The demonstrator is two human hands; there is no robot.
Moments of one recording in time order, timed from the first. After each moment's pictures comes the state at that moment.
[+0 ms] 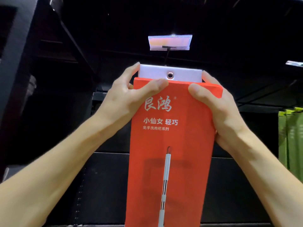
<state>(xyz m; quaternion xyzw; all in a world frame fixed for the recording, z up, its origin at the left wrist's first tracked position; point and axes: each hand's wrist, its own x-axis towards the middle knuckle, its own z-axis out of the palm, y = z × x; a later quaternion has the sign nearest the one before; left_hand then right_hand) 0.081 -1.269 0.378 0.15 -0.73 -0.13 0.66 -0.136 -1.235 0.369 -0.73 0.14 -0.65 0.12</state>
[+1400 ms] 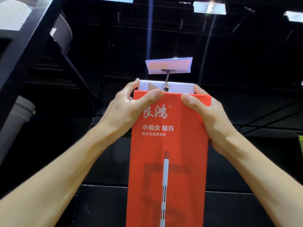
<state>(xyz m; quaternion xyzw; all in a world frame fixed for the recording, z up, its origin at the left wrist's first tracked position) 0.072 -1.326 0.431 0.16 -0.72 -0.08 0.67 -0.146 -1.294 0.425 -0.74 0.13 -0.65 0.09</state>
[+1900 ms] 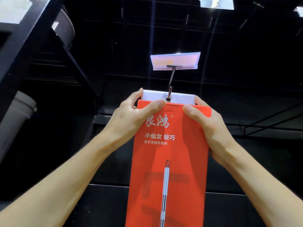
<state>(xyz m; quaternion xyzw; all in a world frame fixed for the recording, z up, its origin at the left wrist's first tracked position) 0.074 -1.351 0.416 0.17 -0.74 -0.11 0.64 -0.143 -1.323 0.408 -0.73 0.16 -0.65 0.11</state>
